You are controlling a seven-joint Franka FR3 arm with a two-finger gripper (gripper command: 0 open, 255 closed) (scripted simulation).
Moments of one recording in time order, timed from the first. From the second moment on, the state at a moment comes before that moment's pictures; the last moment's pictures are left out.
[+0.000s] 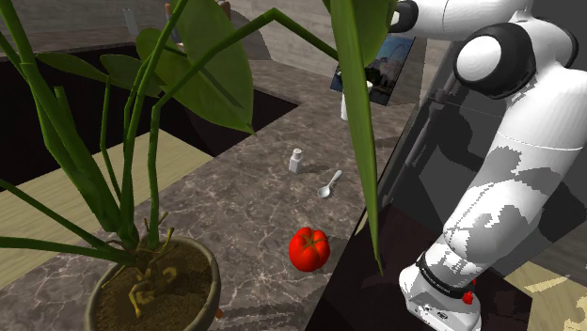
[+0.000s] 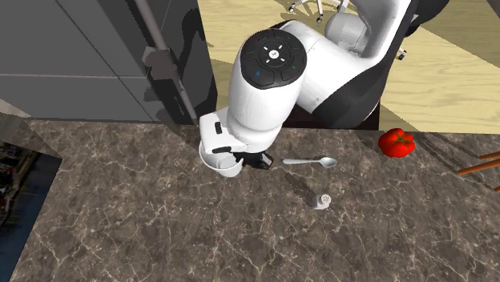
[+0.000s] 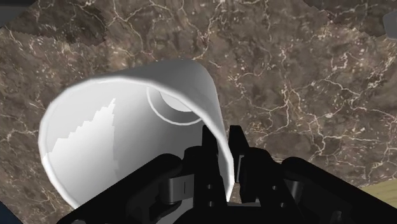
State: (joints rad) arm -0.22 0.22 -0.16 -1.56 -0.09 1.83 -0.11
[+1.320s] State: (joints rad) arm -0.18 0.09 -0.14 -1.51 -0.11 1.65 -0.06
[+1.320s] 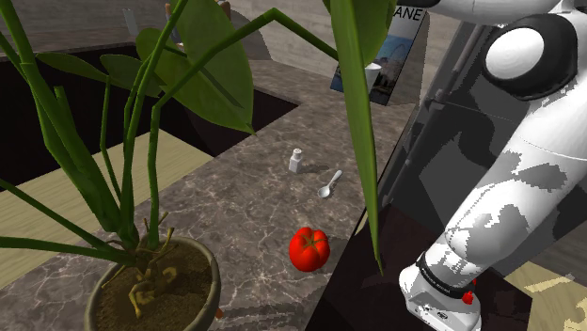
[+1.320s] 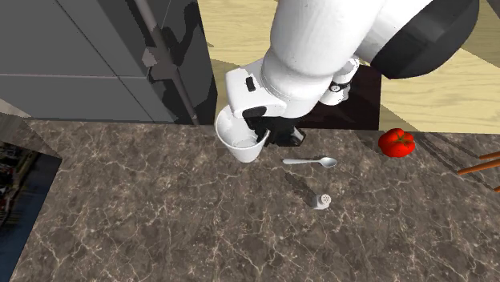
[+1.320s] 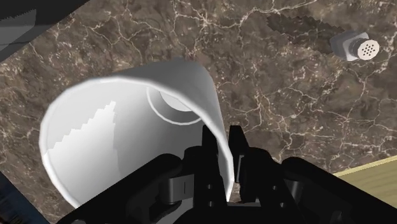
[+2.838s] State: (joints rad) arm -0.02 -0.60 0.11 -2.18 -0.07 1.58 0.32
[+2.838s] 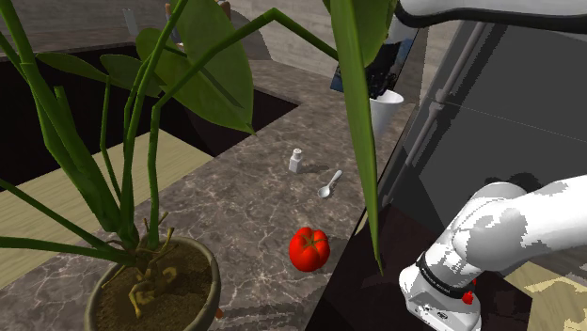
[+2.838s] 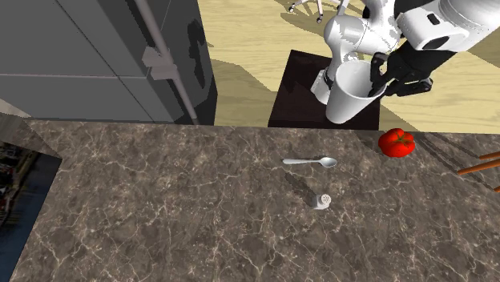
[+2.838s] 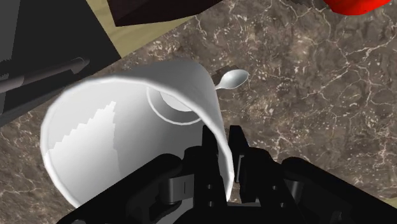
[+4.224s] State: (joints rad) arm 0.01 -0.68 0.15 -2.49 -0.03 1.80 0.38
